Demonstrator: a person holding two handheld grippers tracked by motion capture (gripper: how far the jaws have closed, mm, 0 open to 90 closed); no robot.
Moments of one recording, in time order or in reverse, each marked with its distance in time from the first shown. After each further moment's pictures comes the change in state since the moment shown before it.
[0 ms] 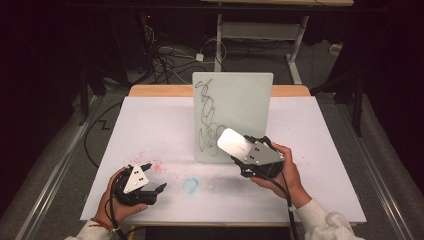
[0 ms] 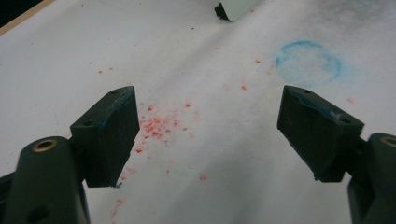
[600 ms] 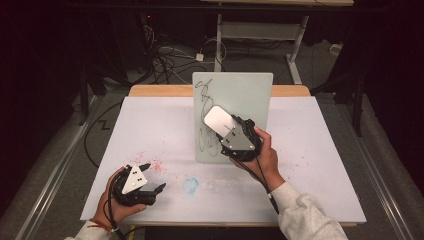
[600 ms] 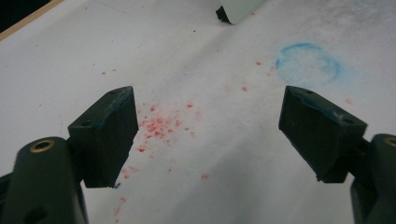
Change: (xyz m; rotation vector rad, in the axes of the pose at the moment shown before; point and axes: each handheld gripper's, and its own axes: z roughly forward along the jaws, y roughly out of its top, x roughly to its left) left arm 0.001 -0.002 -0.002 -0.005 0.001 -0.007; right arm 0.002 0.037 0.050 -0.022 -0.225 -0.054
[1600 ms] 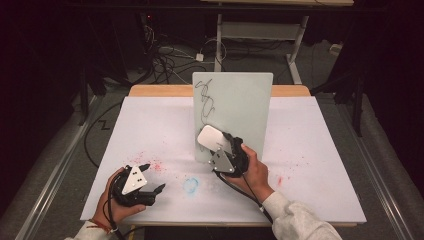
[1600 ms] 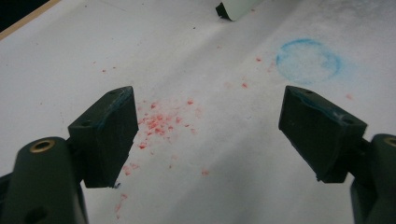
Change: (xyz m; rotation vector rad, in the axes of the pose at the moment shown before) left arm 0.000 -0.001 -0.001 0.006 0.006 0.006; right arm 0.057 -0.025 0.011 0.060 -0.041 -0.135
